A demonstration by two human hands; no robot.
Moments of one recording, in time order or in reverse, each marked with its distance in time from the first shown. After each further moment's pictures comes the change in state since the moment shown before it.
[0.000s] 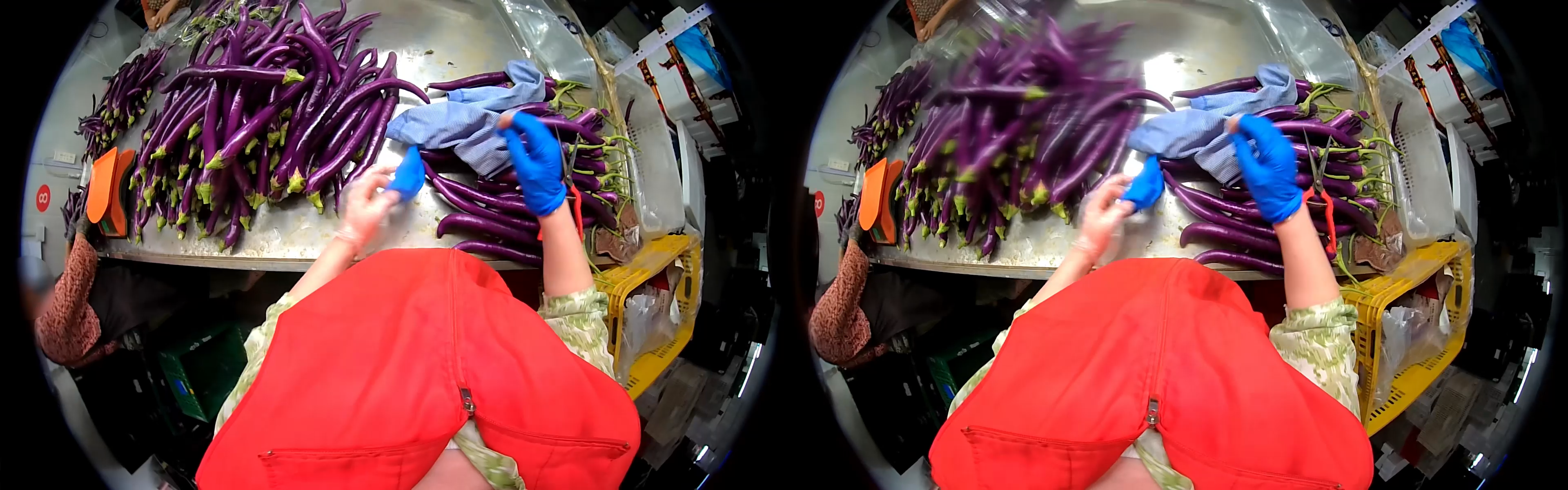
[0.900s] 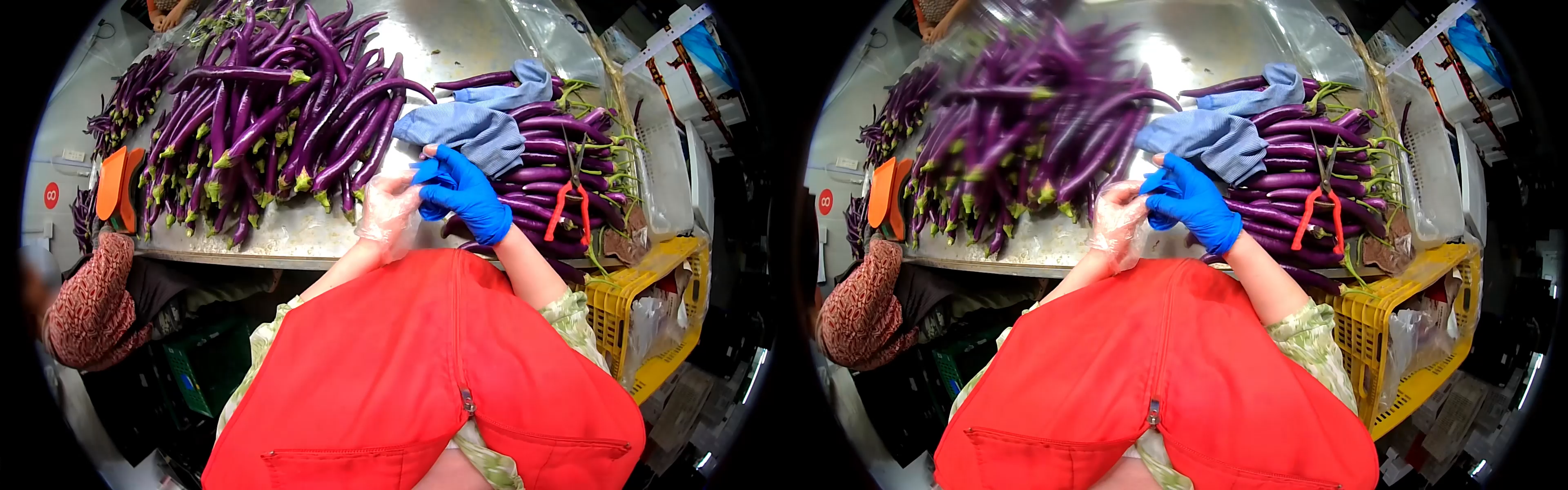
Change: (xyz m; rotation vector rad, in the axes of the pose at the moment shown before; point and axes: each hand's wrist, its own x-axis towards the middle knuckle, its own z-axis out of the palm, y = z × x) left_hand 0.002 0.056 0.030 -0.659 0.091 -0.349; right_hand -0.038 -0.038 0.076 0.878 -0.320 0.620
